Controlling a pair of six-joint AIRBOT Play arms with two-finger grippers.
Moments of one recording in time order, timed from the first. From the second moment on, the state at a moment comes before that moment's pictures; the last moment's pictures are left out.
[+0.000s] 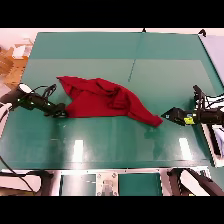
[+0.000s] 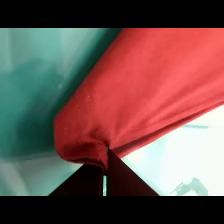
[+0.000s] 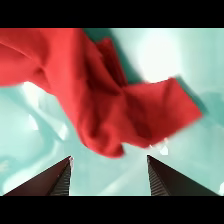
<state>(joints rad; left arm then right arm) 0.15 -1.55 1.00 0.99 -1.21 -1.13 -0.39 -0.96 0.65 -0.91 1.24 1.16</state>
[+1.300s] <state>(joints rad) 0.15 -1.29 1.31 0.99 -1.38 -1.14 -0.21 -1.11 1.13 -0.59 1.38 1.08</state>
